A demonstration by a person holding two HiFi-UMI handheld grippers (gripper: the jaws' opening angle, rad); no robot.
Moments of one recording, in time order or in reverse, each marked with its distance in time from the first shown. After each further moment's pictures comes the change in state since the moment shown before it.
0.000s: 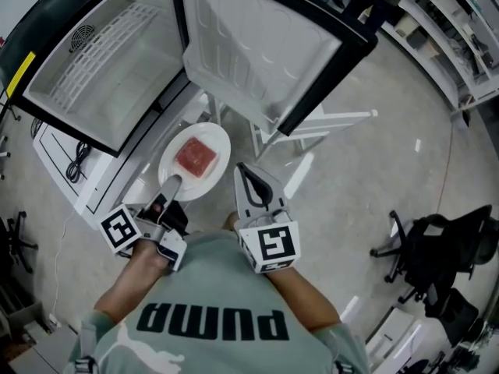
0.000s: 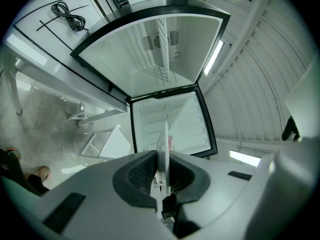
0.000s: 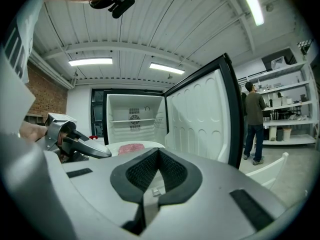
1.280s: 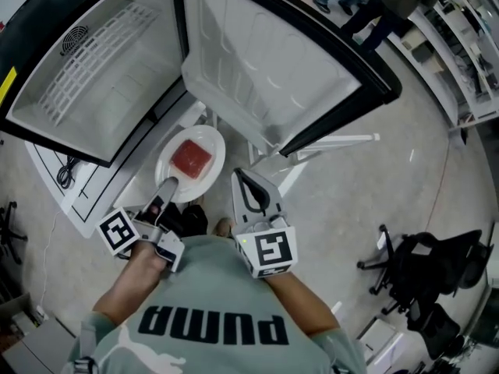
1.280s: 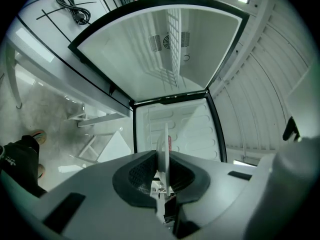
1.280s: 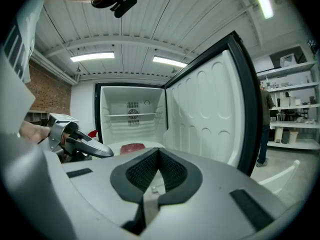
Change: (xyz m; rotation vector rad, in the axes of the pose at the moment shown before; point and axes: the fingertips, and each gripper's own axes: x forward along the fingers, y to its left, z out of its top) left arm 0.046 0.020 0.031 -0.047 -0.068 0.017; right arm 0.051 -0.030 -0.002 -0.030 0.056 0.053
